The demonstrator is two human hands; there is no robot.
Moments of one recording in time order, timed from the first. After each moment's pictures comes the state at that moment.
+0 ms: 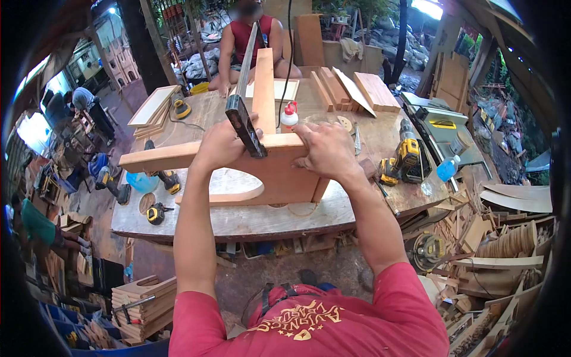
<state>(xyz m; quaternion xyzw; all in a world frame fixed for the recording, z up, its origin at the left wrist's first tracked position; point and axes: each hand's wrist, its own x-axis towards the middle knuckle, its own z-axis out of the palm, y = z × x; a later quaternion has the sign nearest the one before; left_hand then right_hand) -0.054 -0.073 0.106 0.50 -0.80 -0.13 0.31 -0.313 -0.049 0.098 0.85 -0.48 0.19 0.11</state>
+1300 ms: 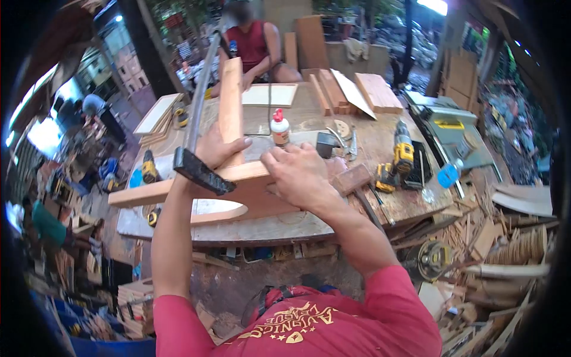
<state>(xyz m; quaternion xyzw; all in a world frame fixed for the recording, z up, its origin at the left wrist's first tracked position) -0.096 -0.097 0.107 0.56 -0.75 -0.20 0.30 -0.333 -0.035 0.084 0.89 -0.41 0.20 0.10</state>
